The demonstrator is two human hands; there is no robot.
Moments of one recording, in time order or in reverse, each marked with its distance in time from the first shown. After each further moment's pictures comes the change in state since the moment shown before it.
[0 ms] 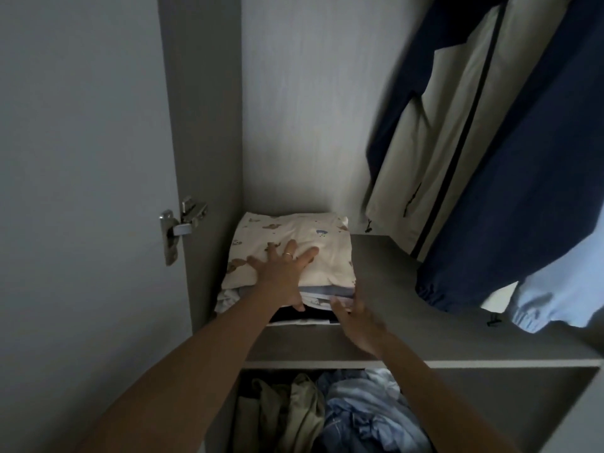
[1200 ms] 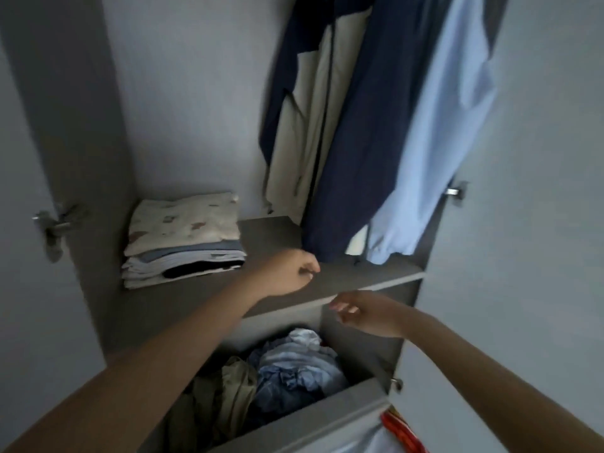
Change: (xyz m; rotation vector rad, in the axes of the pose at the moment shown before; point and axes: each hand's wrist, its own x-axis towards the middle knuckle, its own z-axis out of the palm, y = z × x) left_hand -0.081 0.145 -0.041 -0.477 -0.005 0.643; right_hand -0.171 0.100 -0.124 -0.273 -0.061 -0.193
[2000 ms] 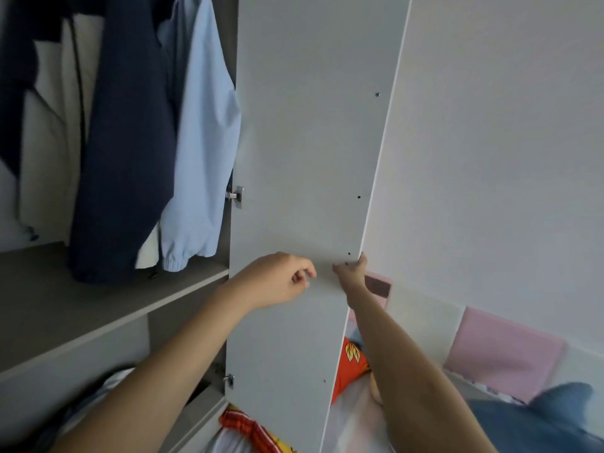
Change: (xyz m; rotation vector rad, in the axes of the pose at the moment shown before) left_hand 0.025 0.303 0.085 -0.137 -0.076 0.604; right_hand -0.224 0.220 -0.069 0.973 1.279 0.656
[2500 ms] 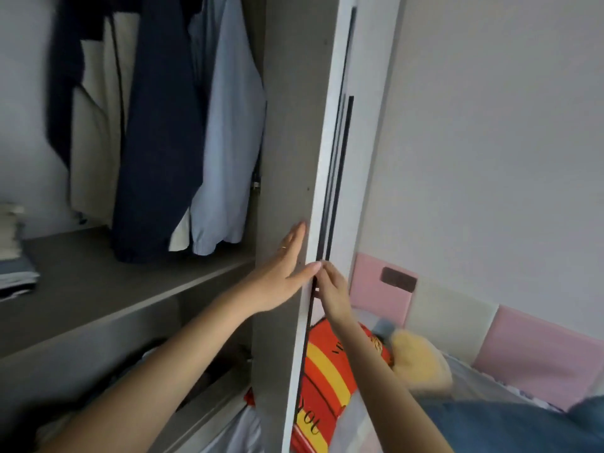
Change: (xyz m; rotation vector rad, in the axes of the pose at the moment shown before) left_hand -0.032 -0.002 0.011 -0.196 0.044 -0.172; right_hand -0.116 0.002 0.036 -0.099 -0.286 -0.260
